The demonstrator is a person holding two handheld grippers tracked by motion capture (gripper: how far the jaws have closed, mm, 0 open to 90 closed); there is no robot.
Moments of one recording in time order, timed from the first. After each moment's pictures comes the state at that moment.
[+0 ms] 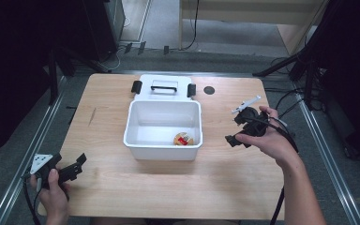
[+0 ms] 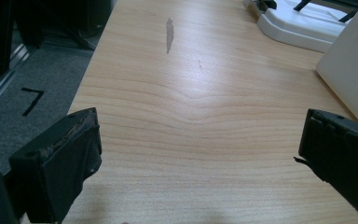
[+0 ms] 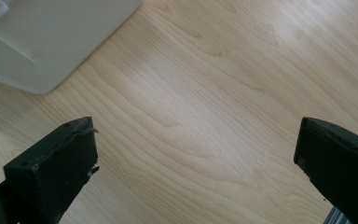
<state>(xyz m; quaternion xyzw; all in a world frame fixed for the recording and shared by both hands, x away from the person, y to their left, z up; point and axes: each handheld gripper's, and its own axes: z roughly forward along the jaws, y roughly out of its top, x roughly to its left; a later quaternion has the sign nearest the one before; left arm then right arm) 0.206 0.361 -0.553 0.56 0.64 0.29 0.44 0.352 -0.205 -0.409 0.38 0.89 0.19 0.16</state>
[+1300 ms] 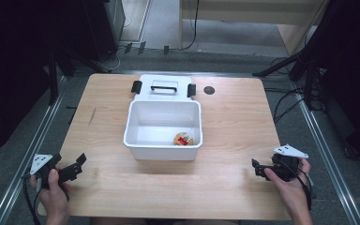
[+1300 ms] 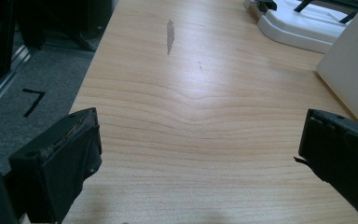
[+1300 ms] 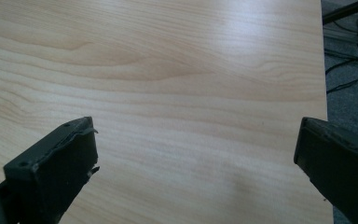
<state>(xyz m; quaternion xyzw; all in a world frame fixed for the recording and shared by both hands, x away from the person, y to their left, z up) 0.205 0.361 -0.553 0.56 0.64 0.29 0.44 0.272 -0.315 -0.520 0.54 0.74 0.32 0.24</state>
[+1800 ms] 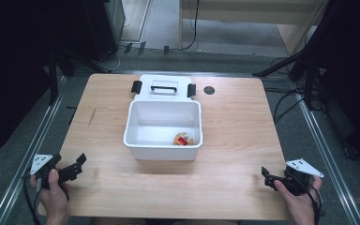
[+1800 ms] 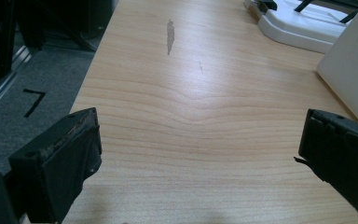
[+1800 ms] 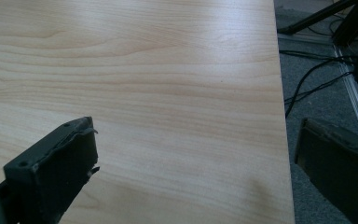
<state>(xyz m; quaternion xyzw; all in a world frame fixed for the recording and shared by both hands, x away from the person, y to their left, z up) 0.205 0.361 -0.553 0.56 0.64 0.30 0.44 0.237 -0.344 -0.538 0.56 0.70 0.35 0.27</state>
